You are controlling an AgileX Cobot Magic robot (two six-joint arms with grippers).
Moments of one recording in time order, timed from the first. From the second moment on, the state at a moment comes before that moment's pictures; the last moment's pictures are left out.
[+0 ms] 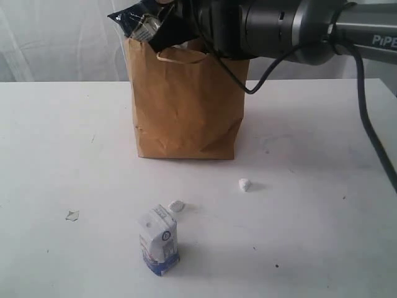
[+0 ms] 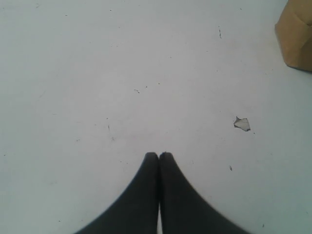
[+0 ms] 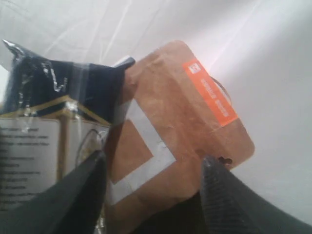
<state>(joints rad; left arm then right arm) -0.02 0.02 0.02 0.00 0.47 -0.21 0.65 1.91 -1.61 1.63 -0.35 -2.05</state>
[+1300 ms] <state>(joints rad) -0.02 0.02 0.02 0.01 0.47 -0.21 0.80 1.73 -1.61 1.75 -1.20 -2.12</state>
